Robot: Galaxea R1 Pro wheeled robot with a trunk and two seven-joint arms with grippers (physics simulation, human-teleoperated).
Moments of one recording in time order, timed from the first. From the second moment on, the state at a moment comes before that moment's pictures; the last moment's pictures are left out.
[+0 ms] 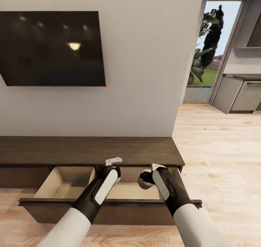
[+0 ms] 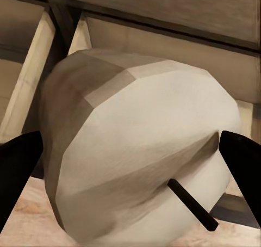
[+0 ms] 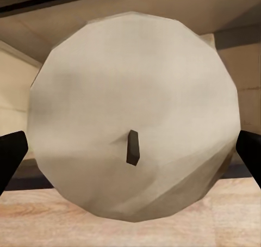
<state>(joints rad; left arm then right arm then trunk) -0.64 -0.17 -0.38 -1.01 0.70 0.64 0.82 -0.68 0.17 0.14 -0.82 -0.44 0.74 -0.37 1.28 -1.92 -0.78</state>
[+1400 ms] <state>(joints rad) -0.64 -0.17 -0.48 -0.99 0.70 0.58 0.81 -0.68 0.17 0.13 -0.82 -0.44 0.67 -0.37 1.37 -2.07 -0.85</state>
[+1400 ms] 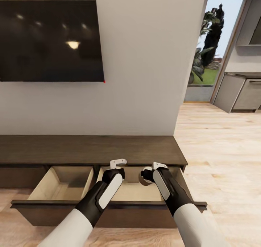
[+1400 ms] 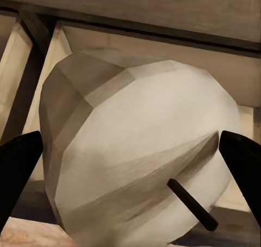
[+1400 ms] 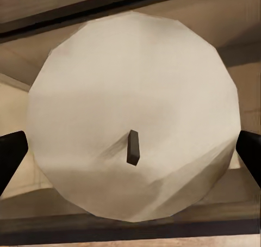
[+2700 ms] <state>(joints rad) -0.75 -0.17 -0.47 -0.71 0.73 0.49 0.72 -0.67 0.17 0.13 -0.94 -0.45 0.82 -0.37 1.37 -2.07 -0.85</state>
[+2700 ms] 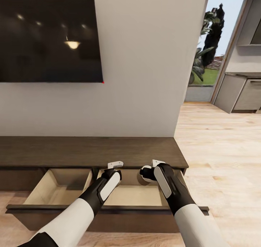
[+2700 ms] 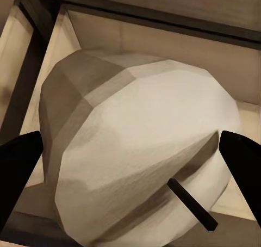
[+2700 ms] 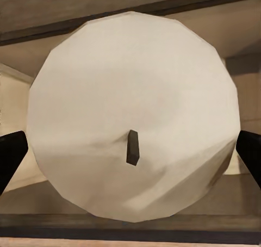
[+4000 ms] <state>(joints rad) -0.75 -0.17 -0.47 -0.74 0.74 0.55 0.73 -0.68 0.14 0.13 -0.89 -0.45 0.83 -0.37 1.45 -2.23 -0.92</state>
